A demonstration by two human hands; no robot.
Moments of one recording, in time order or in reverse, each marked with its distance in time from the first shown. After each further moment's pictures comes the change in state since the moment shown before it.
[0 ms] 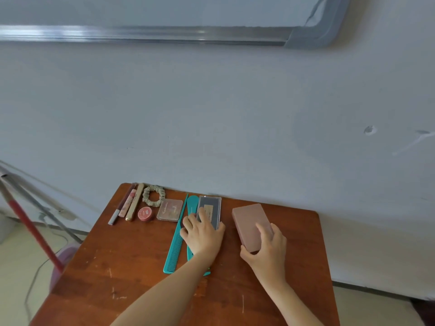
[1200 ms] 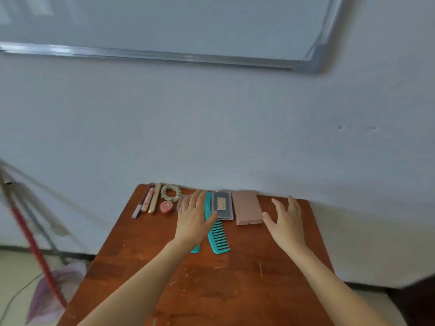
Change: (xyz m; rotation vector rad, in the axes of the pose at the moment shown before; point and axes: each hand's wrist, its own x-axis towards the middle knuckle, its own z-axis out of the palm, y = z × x) left_hand -0.022 -0.089 -0.101 -0.255 0.021 0.569; right_hand -0.026 -0.053 -0.054 -0.184 0.028 0.016
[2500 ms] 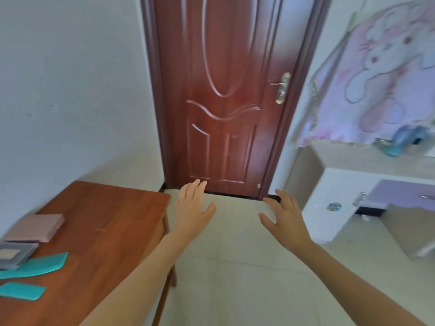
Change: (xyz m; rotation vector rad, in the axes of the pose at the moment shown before) left_hand -0.280 0.115 -0.061 -0.381 -0.698 1.344; right_hand -0.511 -0.142 -0.086 -0.361 0.646 1.076
